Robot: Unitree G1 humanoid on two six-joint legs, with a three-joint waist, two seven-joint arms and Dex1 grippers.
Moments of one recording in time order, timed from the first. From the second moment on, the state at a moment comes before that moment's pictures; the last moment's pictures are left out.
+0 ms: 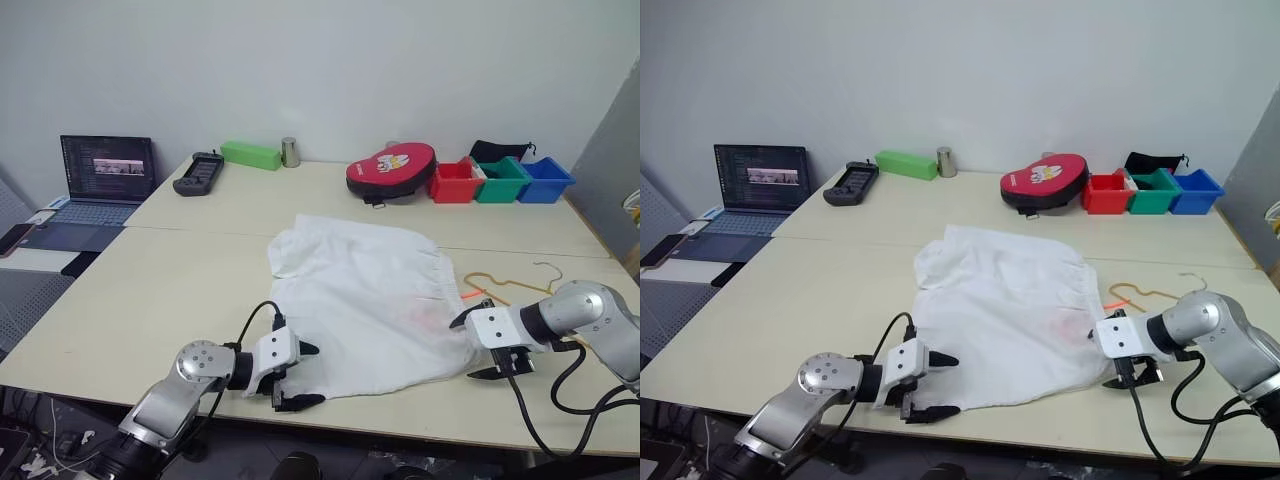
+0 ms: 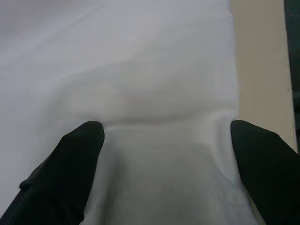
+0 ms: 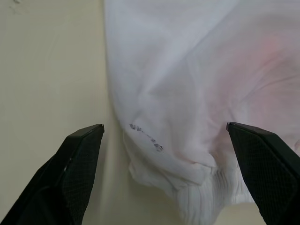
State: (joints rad) left arm -0.10 0.68 -0.30 -0.07 -0.15 0.16 -1.08; right arm -0.31 -1.08 0.34 -0.13 0.01 0.07 1.28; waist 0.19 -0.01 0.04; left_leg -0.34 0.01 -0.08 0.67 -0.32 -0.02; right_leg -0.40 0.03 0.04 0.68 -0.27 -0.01
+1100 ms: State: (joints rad) left arm -0.13 0.75 -0.27 0.01 -0.14 0.10 -1.10; right arm -0.37 -0.89 0.37 0.07 -0.19 -0.15 1.18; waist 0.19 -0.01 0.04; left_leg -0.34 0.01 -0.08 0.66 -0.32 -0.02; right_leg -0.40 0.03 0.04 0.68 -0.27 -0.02
